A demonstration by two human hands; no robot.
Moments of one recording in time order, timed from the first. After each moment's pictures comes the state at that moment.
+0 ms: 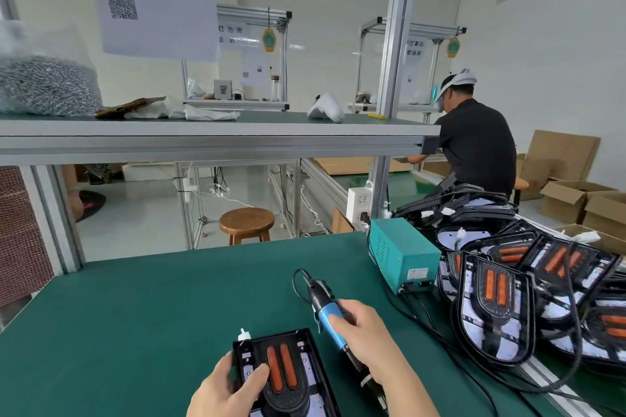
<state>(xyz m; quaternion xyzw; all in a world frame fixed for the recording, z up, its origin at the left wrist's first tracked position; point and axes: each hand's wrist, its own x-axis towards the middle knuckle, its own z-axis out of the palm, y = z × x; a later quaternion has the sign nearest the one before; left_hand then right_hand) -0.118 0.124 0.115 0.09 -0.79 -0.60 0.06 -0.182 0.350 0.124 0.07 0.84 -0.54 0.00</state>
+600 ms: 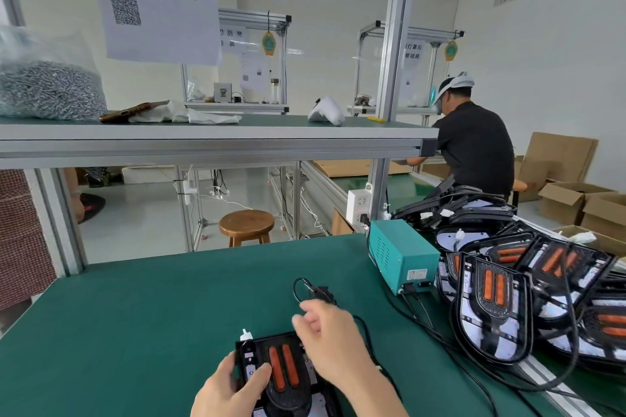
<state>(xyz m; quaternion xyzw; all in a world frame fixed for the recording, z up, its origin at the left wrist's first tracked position) -0.118 0.123 0.116 0.09 -0.79 -0.60 0.06 -0.165 0.298 0.140 -0.03 0.92 -0.39 -0.11</state>
